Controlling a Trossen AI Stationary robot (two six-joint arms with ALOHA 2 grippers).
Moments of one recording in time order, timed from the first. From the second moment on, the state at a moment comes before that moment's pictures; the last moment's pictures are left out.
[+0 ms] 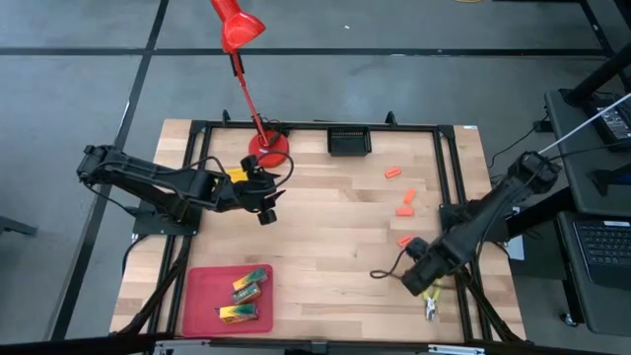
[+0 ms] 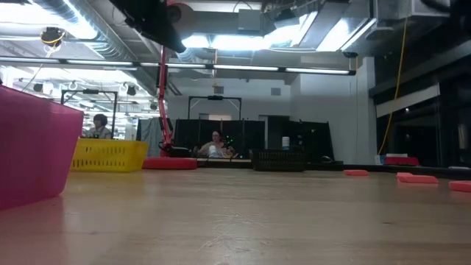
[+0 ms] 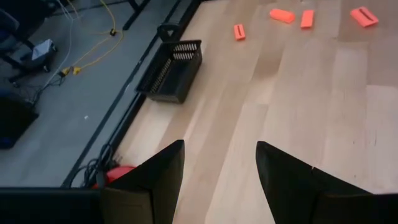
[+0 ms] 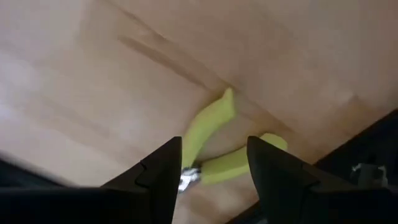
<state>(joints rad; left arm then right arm) -0.18 1.18 0.96 -0.51 -0.66 -0.13 0.78 1.39 0.79 -0.87 -0.20 1.71</state>
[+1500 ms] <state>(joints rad) -0.33 1.18 0.96 -0.64 -0.73 -0.35 0.84 1.54 0.79 -0.58 0.15 1.55</state>
